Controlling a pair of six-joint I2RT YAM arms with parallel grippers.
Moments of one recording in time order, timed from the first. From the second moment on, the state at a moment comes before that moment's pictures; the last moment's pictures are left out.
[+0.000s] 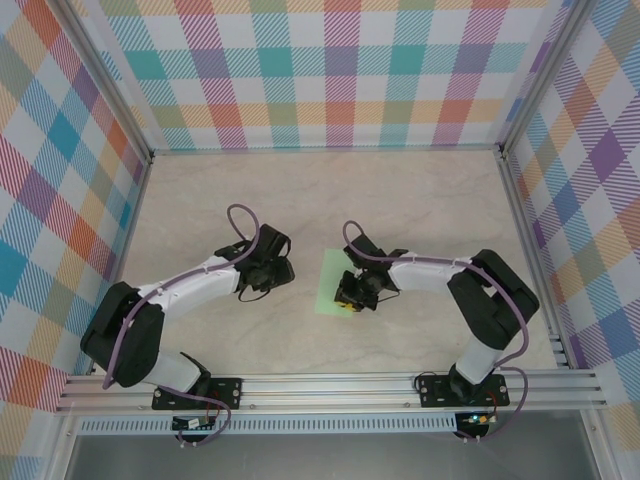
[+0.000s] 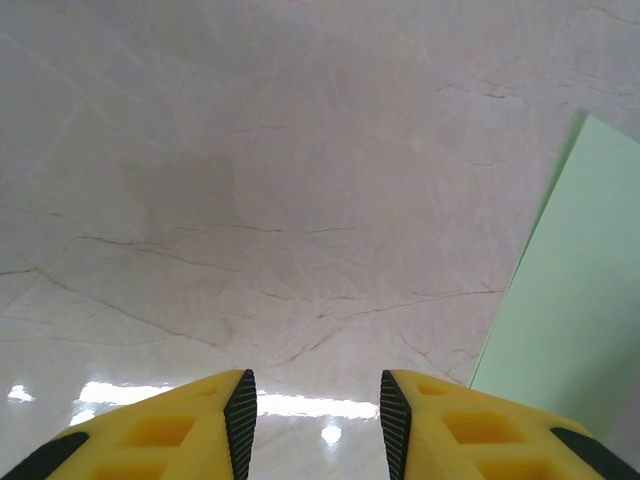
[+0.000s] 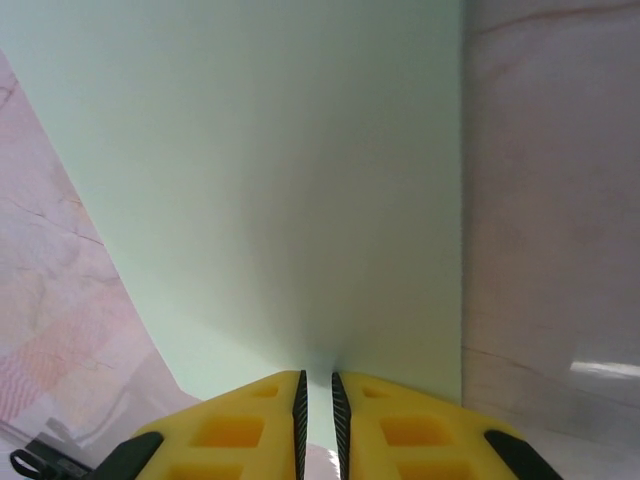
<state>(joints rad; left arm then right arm) -0.59 1.43 0.83 -0.50 -0.06 -0.90 0.75 1.72 0.89 -0.38 -0.38 1.11</state>
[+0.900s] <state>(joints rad) -0.64 1.44 0.75 -0.25 0.18 -0.95 0.59 1.80 1.04 -0.29 -0.51 0.73</state>
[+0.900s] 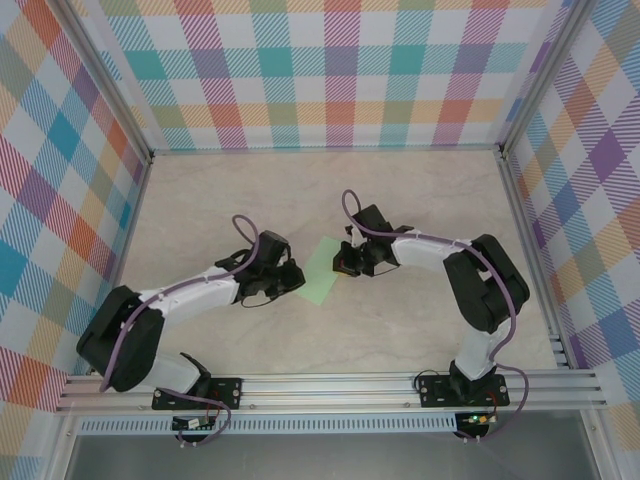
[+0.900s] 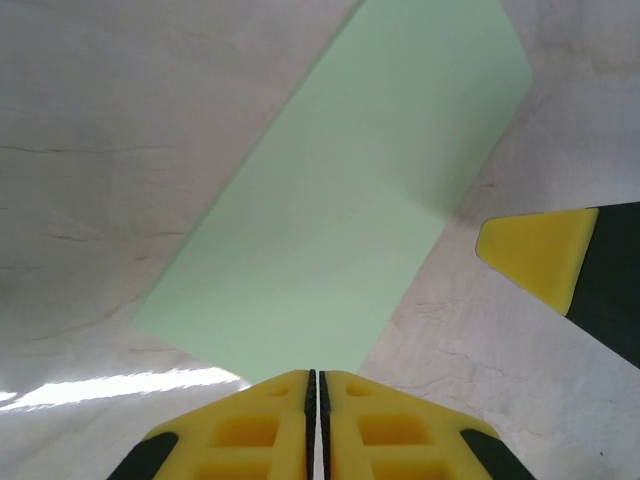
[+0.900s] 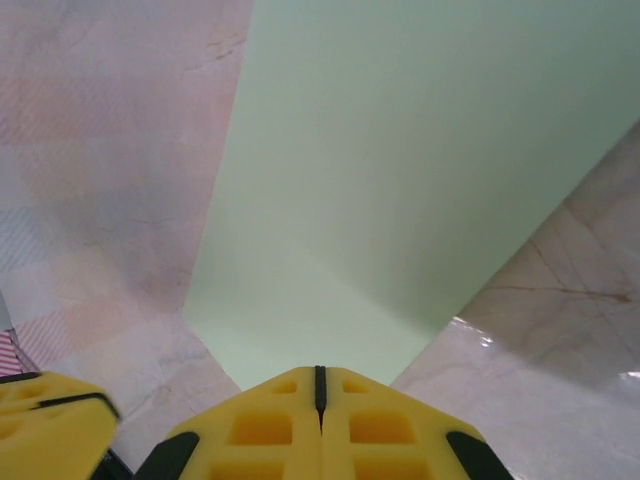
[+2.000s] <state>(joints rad) -0.71 1.70 0.82 -0.06 0.31 -0.99 0.58 1.94 1.07 -0.28 -0.61 0.63</state>
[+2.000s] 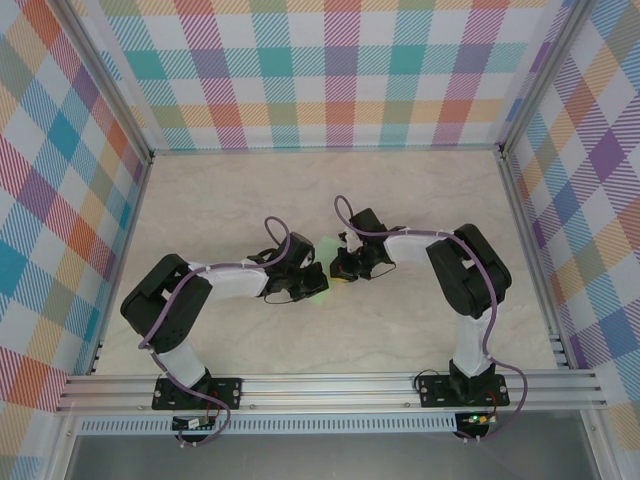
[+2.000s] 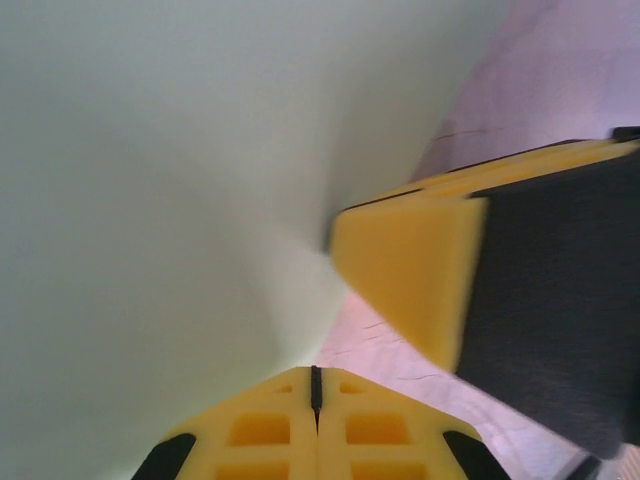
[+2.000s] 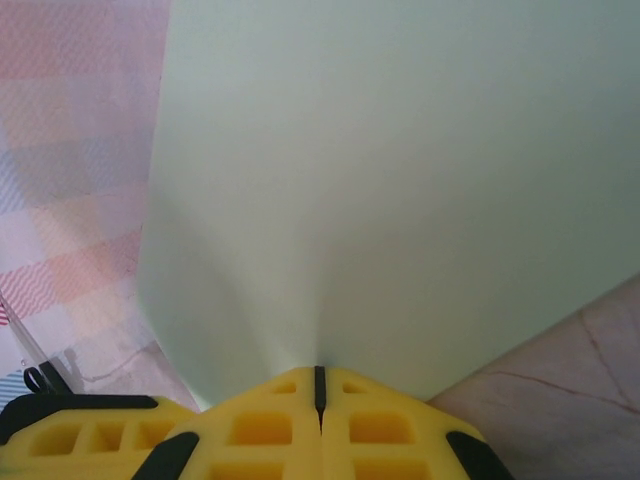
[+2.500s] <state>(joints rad) -0.71 1.73 0.82 -0.08 0.30 -0.99 0.57 1.94 1.07 -0.28 -0.61 0.60</state>
